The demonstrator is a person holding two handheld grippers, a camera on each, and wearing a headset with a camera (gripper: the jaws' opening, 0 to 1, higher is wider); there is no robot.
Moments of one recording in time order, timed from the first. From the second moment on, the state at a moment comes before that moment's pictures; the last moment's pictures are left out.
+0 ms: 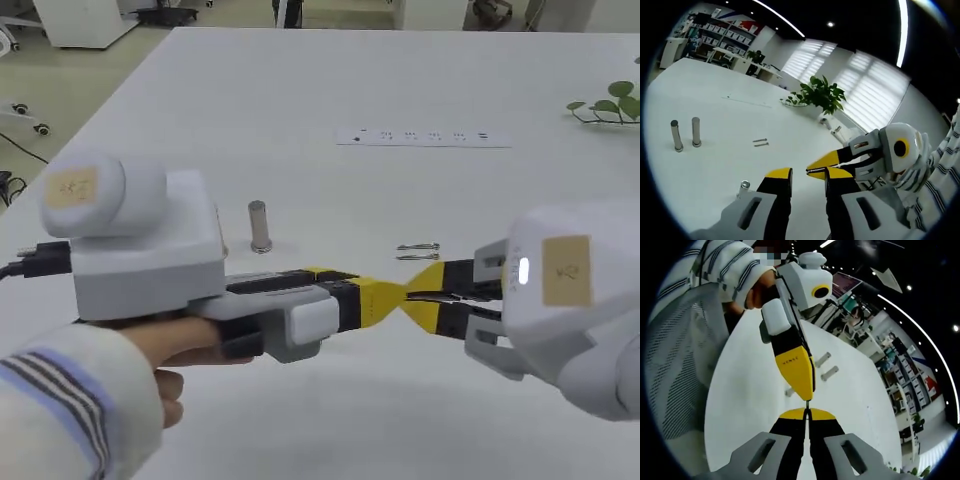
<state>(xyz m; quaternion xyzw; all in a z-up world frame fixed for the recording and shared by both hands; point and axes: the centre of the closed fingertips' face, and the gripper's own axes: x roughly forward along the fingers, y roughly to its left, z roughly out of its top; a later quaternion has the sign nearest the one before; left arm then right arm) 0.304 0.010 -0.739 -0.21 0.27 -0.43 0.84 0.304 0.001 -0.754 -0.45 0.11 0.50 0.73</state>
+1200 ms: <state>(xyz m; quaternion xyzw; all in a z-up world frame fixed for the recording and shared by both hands) 0.306 0.006 -0.740 -0.31 0.30 -0.40 0.81 0.307 0.004 -0.743 -0.50 0.07 0.48 0.72</state>
